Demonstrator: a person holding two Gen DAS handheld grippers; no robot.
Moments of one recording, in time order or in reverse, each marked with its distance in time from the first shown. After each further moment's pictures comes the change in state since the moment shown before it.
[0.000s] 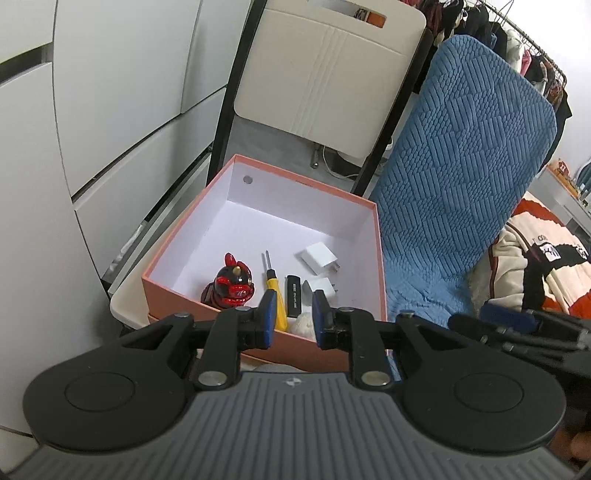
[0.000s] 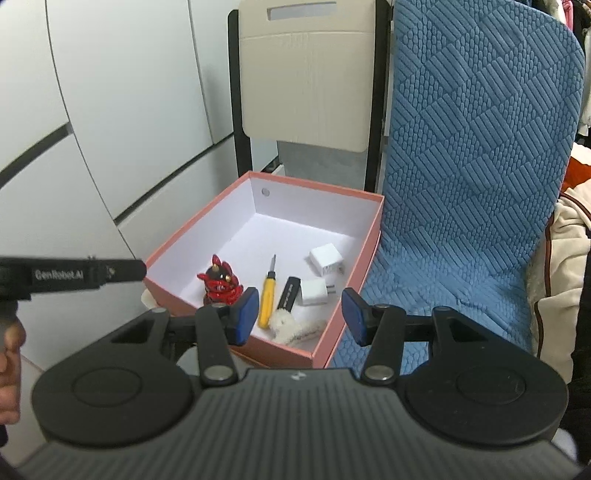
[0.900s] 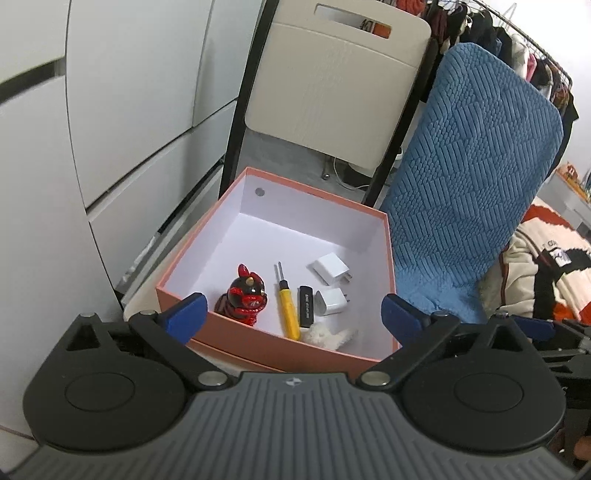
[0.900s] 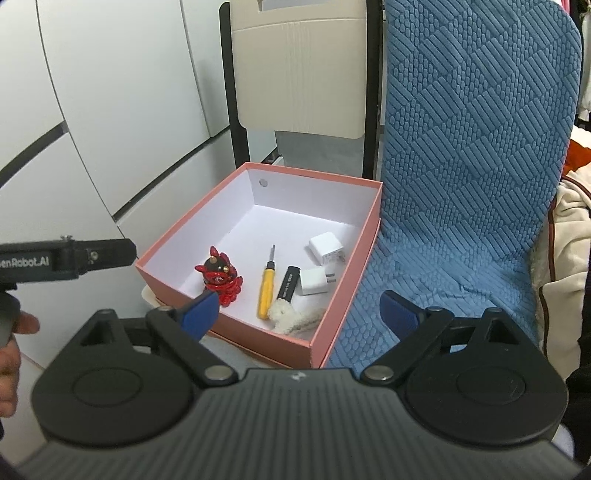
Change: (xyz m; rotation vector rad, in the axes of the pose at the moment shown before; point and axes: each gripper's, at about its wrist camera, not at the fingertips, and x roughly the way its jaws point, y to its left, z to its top) left arm -0.004 0.003 0.001 0.003 -0.032 0.036; right arm 0.005 -0.008 -0.007 0.033 0.020 0.004
